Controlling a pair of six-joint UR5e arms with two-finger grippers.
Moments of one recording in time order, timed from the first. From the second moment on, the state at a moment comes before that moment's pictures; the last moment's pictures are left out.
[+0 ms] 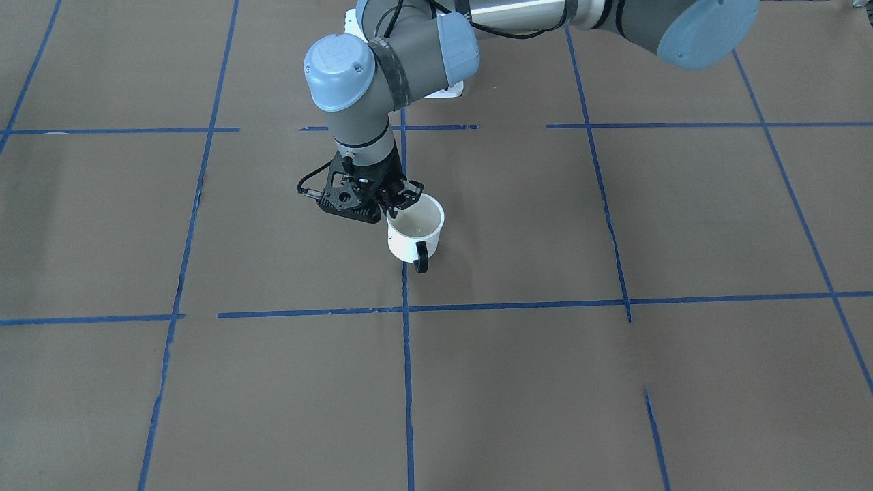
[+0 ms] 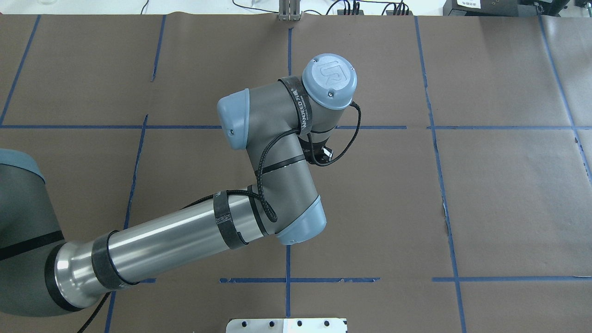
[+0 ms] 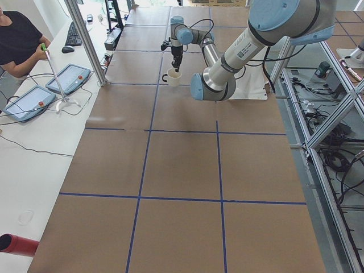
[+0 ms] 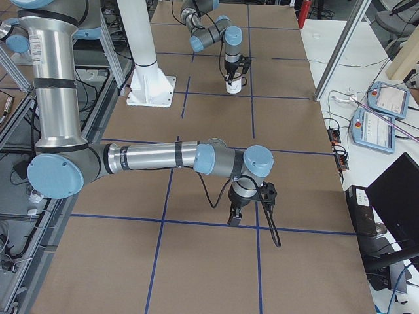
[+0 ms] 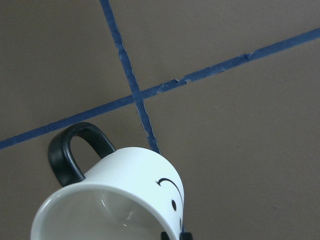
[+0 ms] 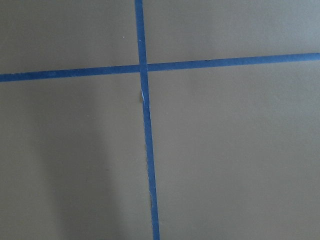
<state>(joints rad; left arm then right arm) -0.51 -2.67 -1.33 -1.34 -1.86 -0.81 1.53 -1.53 1.64 -1.83 2.27 0.01</state>
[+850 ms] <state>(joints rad) -0.46 -2.65 -1.36 -1.34 -1.86 -0.81 1.53 -1.53 1.64 -1.83 2.27 0.01</state>
